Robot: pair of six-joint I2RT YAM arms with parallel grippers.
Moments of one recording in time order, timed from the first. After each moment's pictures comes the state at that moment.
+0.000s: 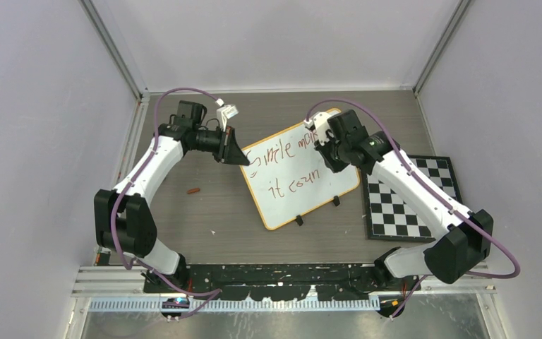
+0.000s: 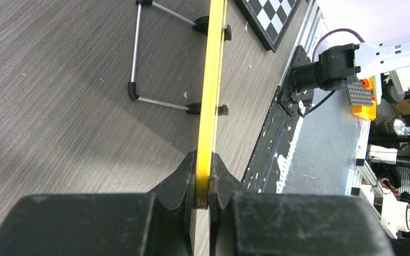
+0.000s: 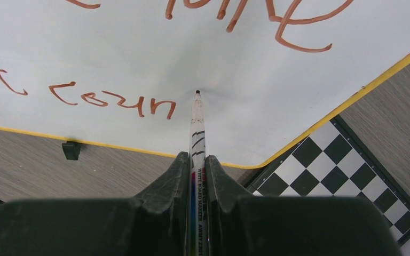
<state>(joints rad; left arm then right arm) -0.21 1.54 1.28 -0.67 1.00 0.11 0.53 1.35 1.28 -0.83 0.04 -0.21</state>
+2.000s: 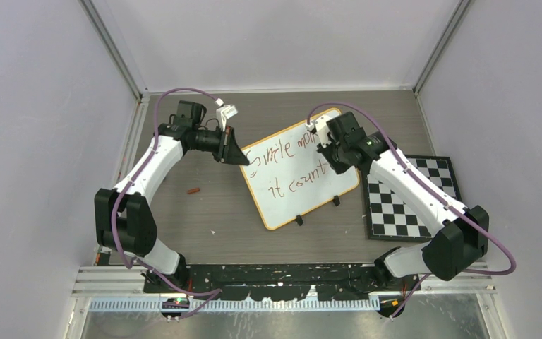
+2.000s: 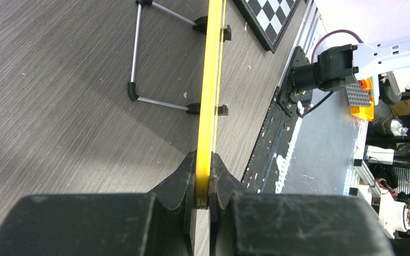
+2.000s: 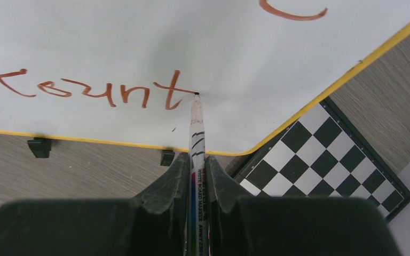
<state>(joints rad) -0.21 1.55 1.28 -0.67 1.01 0.11 0.51 1.38 1.25 -0.83 0.10 -0.23</state>
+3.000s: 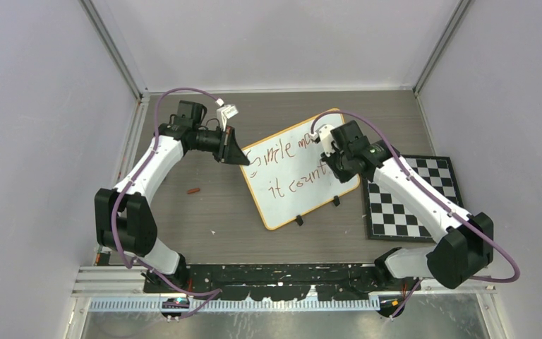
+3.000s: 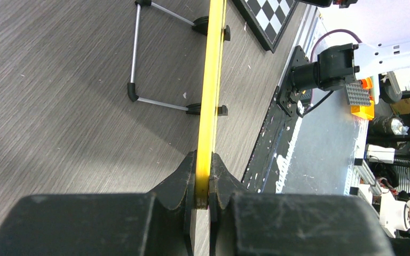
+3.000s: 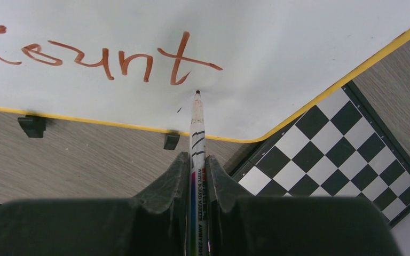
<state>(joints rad) -0.21 1.55 1.28 -0.67 1.01 0.11 0.50 1.31 1.15 -0.84 0.08 -0.24</state>
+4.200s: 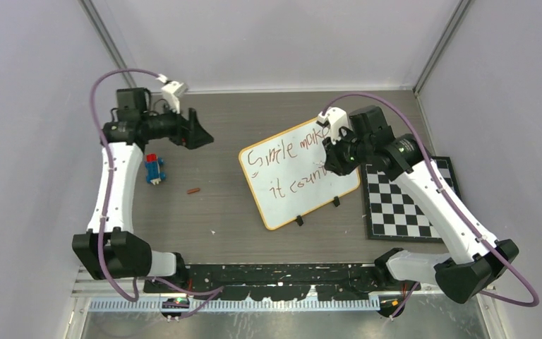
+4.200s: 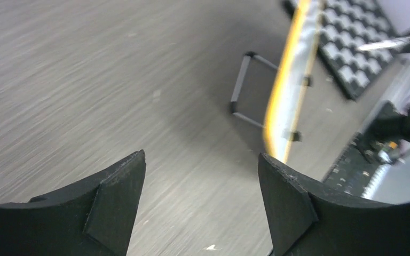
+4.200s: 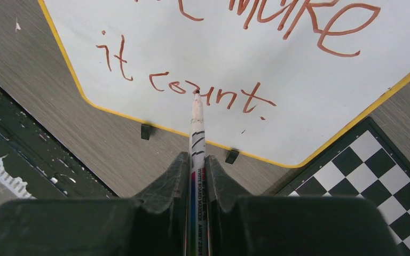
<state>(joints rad) 0.01 1.37 1.44 -0.80 0.86 0.19 0.50 1.22 1.38 -0.96 -0.20 -0.17</state>
